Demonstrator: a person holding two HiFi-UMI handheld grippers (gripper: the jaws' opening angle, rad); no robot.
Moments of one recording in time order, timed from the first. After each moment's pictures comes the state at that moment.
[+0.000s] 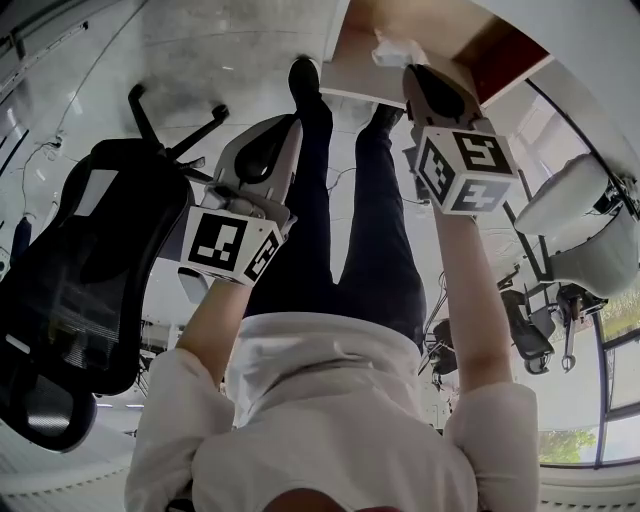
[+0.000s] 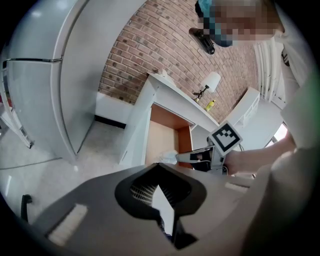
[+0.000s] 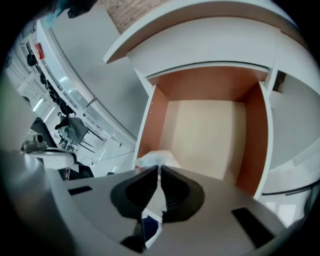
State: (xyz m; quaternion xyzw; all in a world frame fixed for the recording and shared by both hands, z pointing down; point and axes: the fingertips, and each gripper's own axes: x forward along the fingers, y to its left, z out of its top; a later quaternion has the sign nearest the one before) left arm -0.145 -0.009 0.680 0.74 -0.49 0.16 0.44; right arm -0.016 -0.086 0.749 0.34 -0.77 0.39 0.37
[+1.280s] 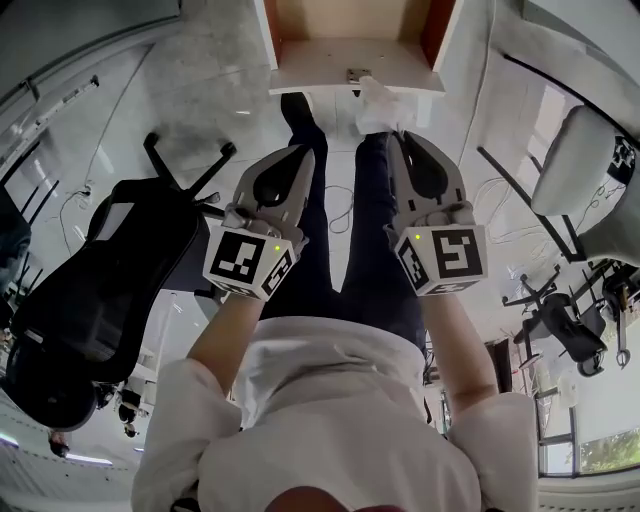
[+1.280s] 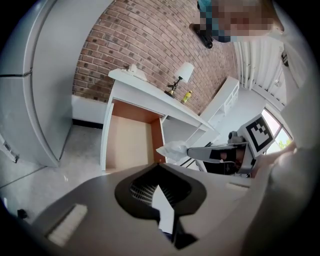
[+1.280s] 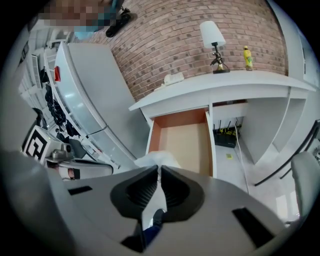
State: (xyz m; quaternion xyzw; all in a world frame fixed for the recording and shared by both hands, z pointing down) left arm -0.044 0.027 0.636 0.80 -0.41 0.18 0.40; right arm 0.066 -0.001 0.630 0.46 -0.78 0.36 0.23
